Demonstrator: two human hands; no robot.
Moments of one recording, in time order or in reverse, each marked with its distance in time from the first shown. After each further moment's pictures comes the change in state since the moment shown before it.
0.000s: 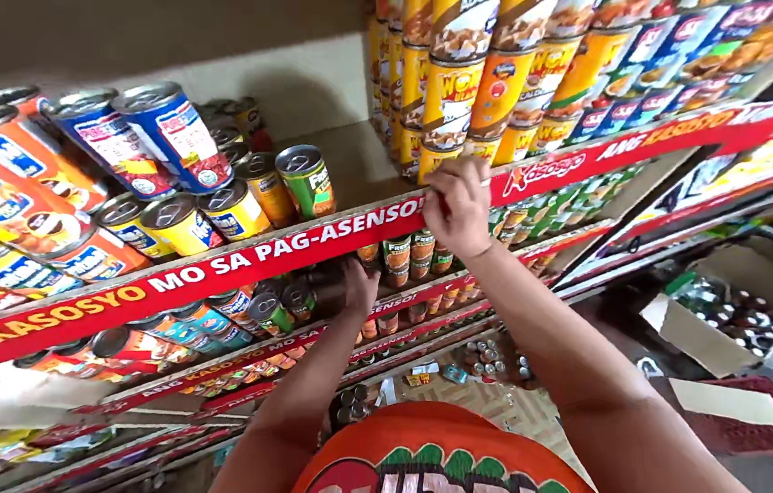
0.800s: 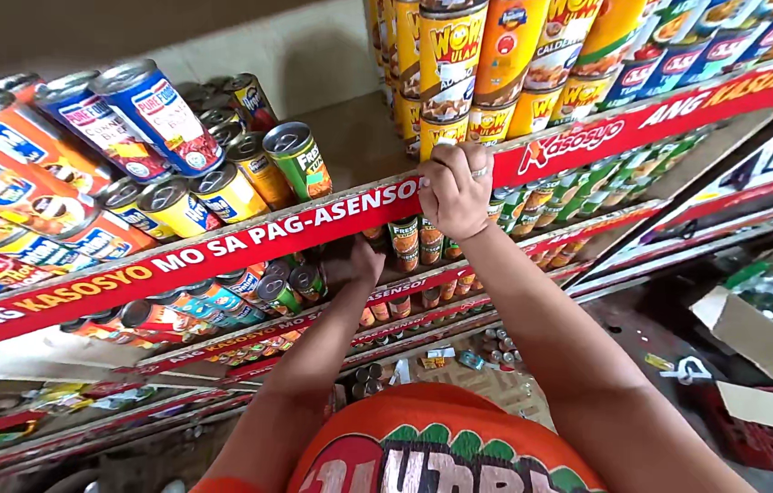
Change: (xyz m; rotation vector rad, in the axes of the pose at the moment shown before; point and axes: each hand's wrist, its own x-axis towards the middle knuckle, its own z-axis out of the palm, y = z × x) left_hand 0.017 0.016 0.001 0.089 0.027 -0.061; right_hand -0.016 0.003 0.021 -0.191 0.088 -0.121
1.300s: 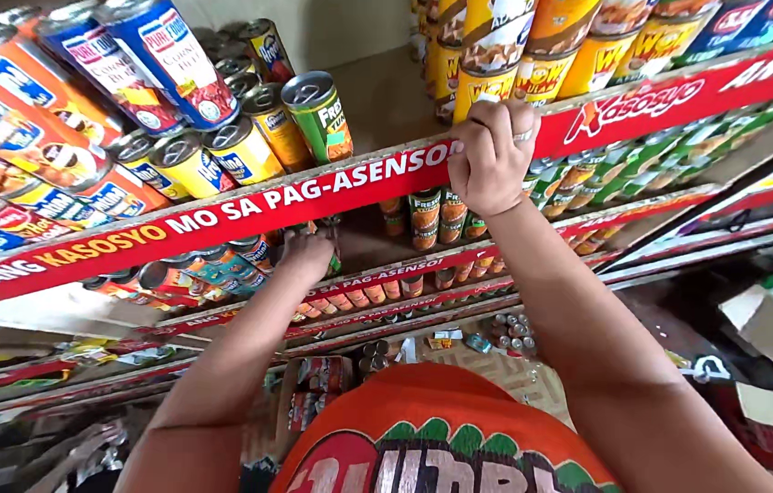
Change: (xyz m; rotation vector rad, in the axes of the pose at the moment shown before) left_hand -0.040 -0.028 -0.145 0.996 -0.455 0.232; right_hand -0.003 0.000 0.002 -0.009 0.005 0.001
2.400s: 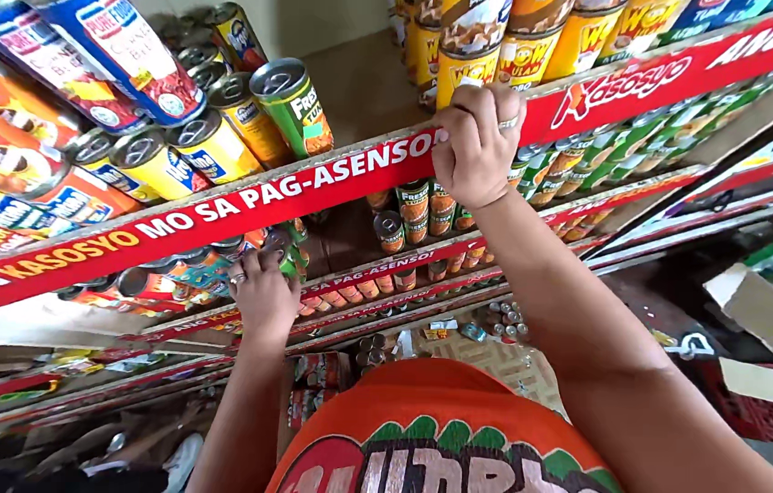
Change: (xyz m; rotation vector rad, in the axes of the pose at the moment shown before) left_hand -0.067 0.001 0.043 -0.371 0.485 -0.404; right_hand 0.000 -0.003 -0.001 0.007 -0.019 0.042
